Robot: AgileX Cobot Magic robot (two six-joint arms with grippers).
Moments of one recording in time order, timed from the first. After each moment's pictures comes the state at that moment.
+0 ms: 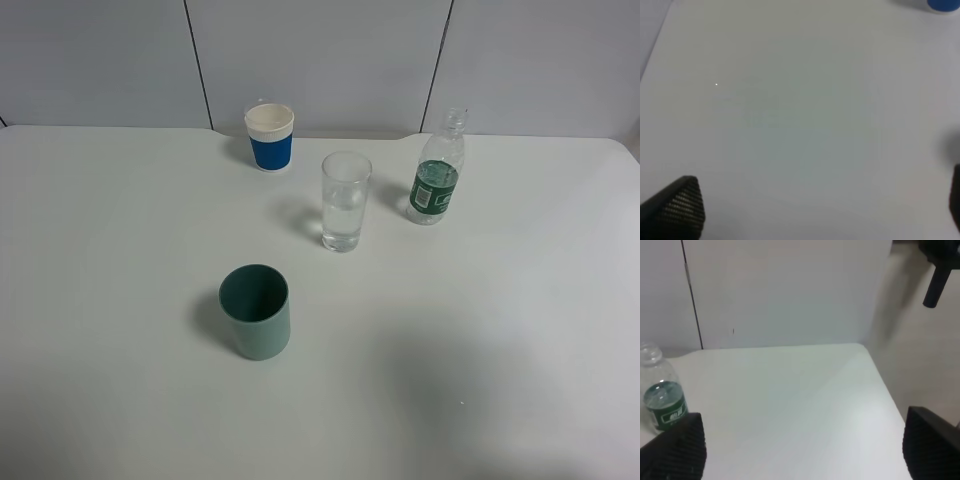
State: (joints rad) left arm 0.12 -0.01 -0.51 -0.08 1.06 0.12; right arm -0.05 0.08 -0.67 -0.12 0.87 0.00
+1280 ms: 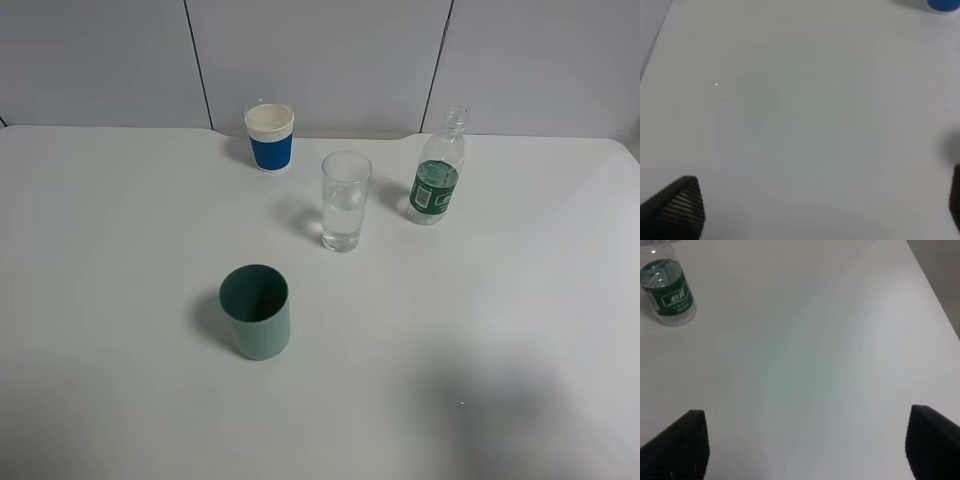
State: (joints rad) left arm 0.12 -0.01 -0.51 -0.08 1.06 0.12; right arm -0.05 0.00 -0.48 -0.07 1.05 0.02
